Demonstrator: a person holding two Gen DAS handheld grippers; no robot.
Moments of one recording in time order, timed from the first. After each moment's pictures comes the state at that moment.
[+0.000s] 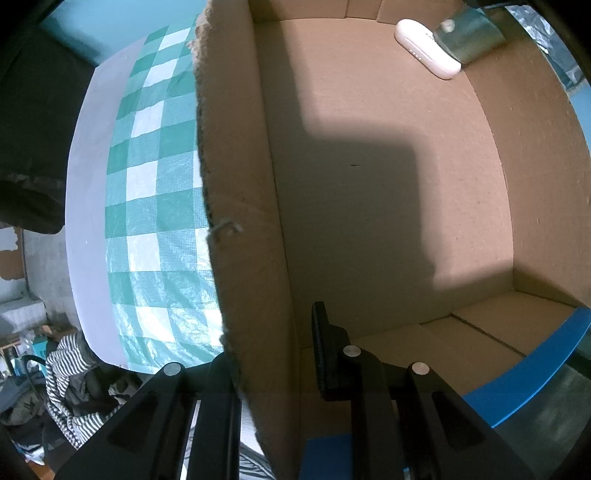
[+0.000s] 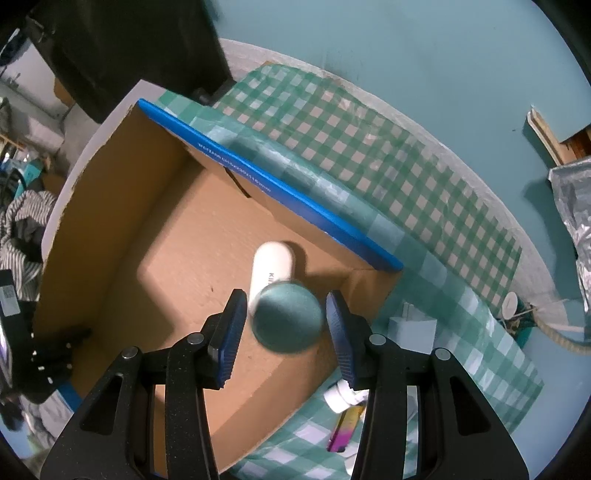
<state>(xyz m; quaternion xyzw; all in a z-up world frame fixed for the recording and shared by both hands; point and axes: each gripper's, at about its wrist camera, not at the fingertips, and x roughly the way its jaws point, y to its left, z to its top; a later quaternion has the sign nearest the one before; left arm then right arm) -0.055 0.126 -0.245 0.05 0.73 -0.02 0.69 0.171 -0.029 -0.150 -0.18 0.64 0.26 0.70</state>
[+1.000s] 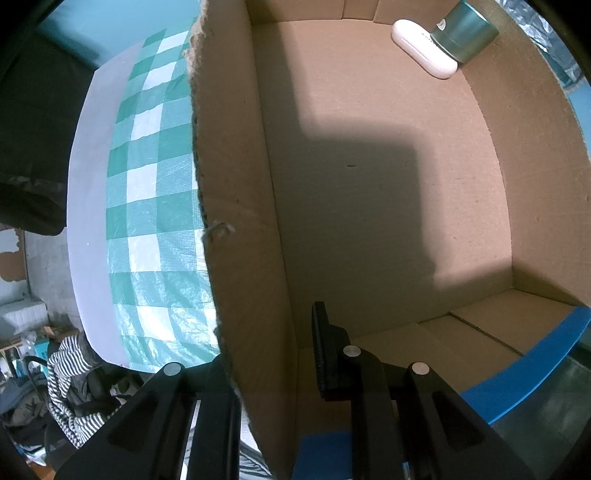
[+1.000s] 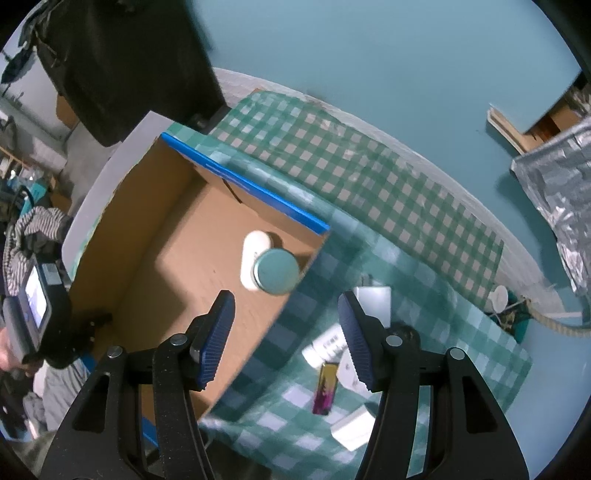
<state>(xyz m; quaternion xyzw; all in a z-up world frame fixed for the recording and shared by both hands) -0.056 0.123 -0.242 0.06 0.73 -0.02 0.68 0.147 -0.077 -0.083 -0.15 0.61 0.25 0.73</state>
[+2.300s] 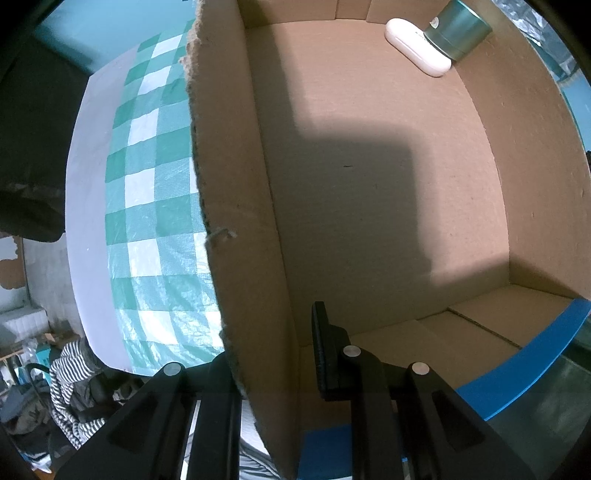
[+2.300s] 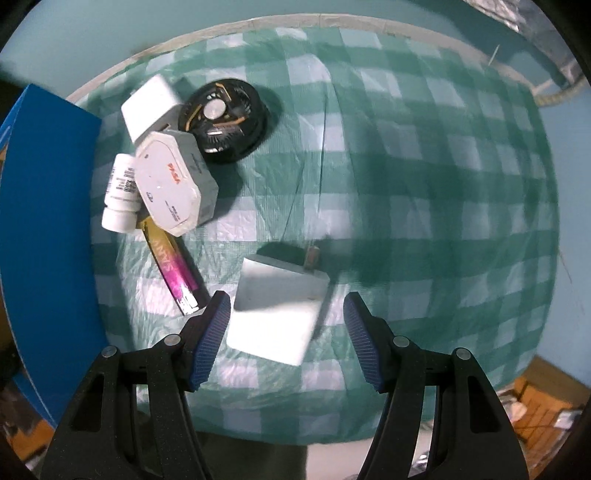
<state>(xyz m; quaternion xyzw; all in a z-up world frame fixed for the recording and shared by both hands) -0.057 0.126 -0.244 0.06 0.73 -0.03 0.68 0.064 -0.278 -0.221 0.04 0.72 0.01 0.69</state>
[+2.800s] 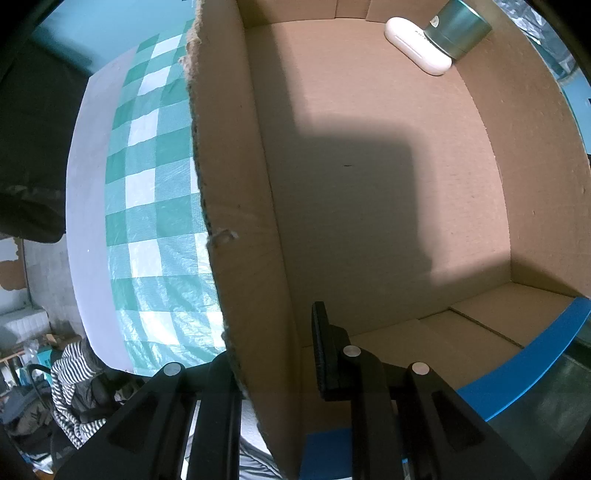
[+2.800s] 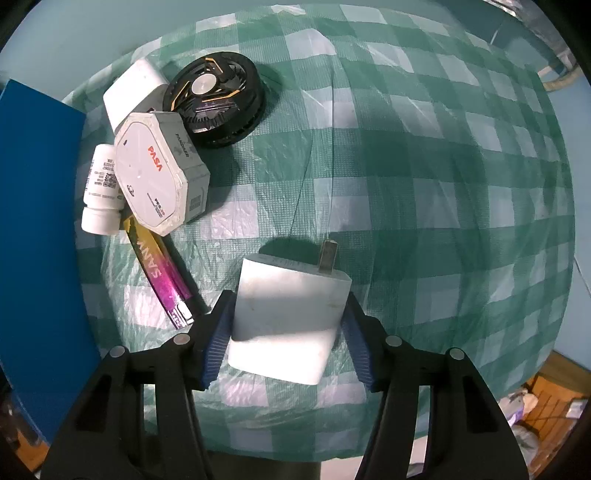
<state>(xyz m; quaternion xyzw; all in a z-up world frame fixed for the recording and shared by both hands) -0.057 0.122 -0.243 0.06 0.73 -0.03 0.68 0.064 -0.291 -0.243 0.05 0.72 0.00 0.69</state>
